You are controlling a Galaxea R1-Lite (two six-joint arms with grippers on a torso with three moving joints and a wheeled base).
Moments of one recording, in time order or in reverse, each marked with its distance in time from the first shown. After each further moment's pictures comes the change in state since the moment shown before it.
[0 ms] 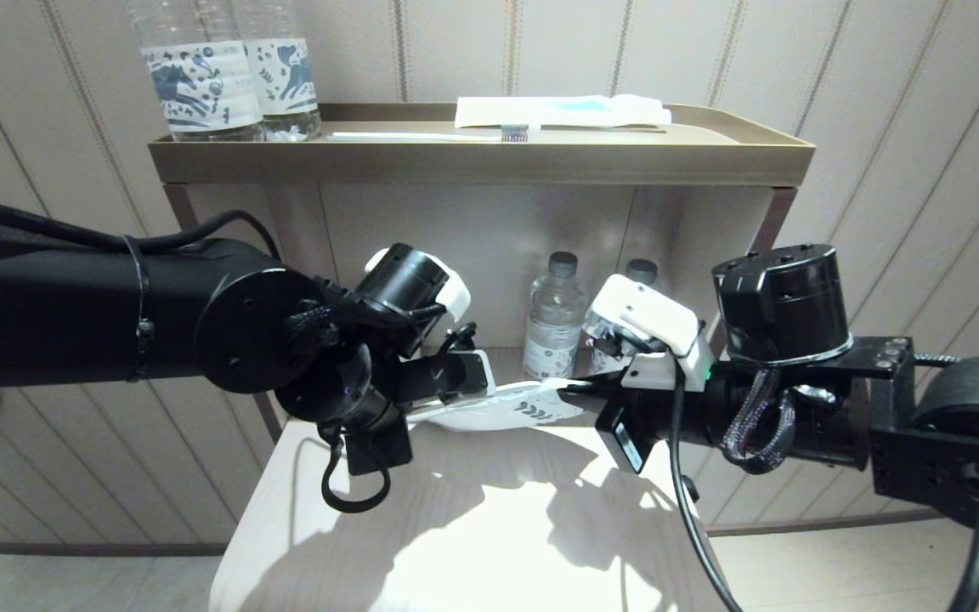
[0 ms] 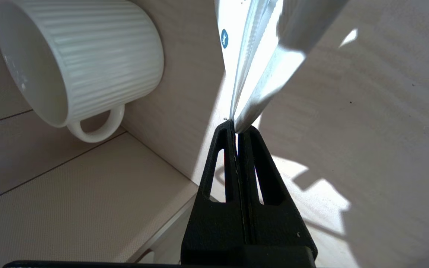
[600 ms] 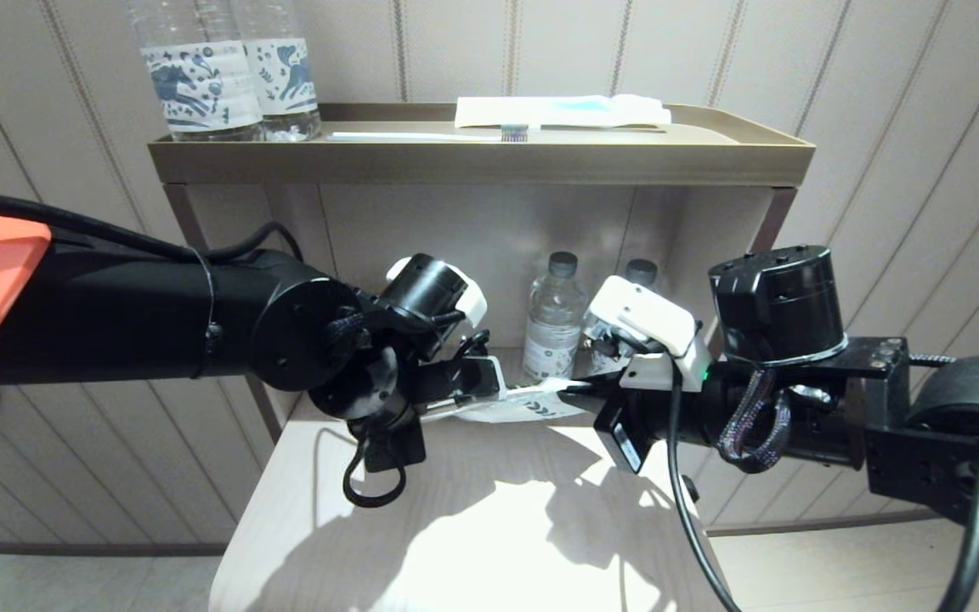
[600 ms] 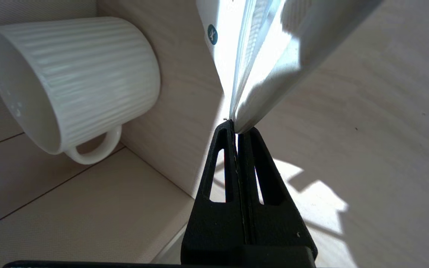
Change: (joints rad) left arm 0.000 0.067 -0.050 -0.004 0.000 0.015; right arm -0.001 0.007 -0.001 0.000 0.000 -0.001
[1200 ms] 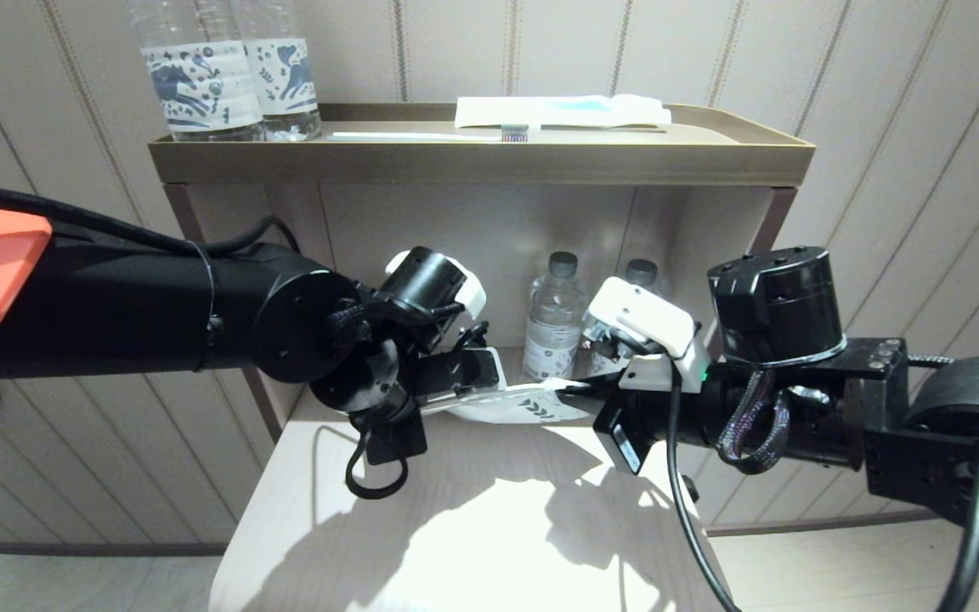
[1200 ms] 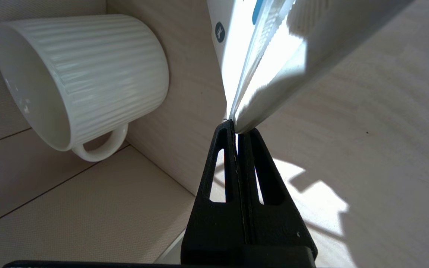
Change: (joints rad) left arm 0.009 0.007 -0.021 0.004 0.007 -0.009; right arm 0.001 0.001 0.001 -0.001 0.000 0.000
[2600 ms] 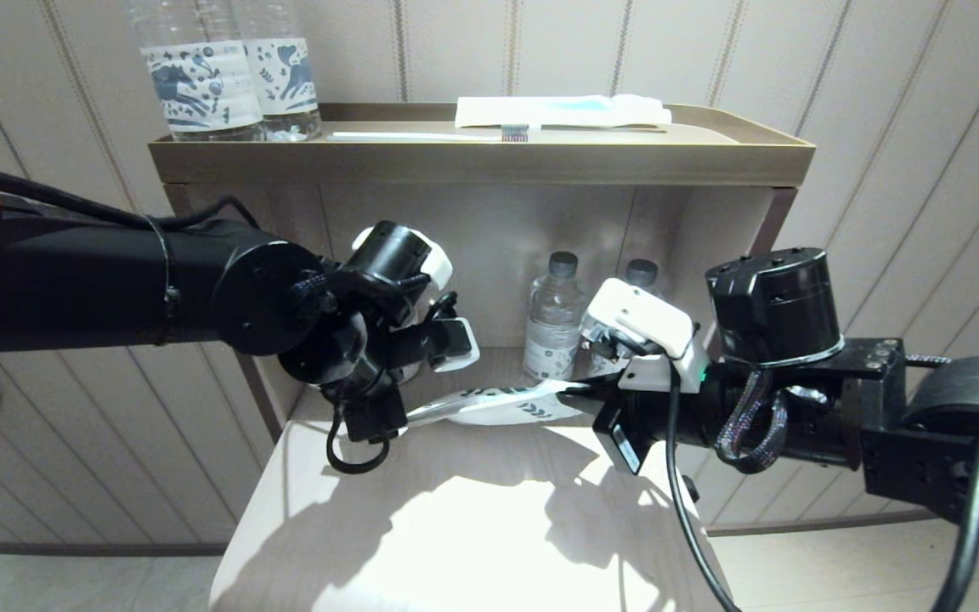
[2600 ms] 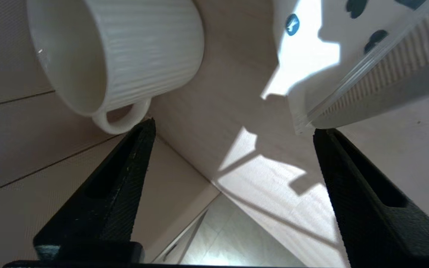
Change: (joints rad) left arm 0.067 -0.031 -0.012 -0.001 -0.006 -0.025; right arm -0.001 0.003 -0.001 0.000 0.001 -0.001
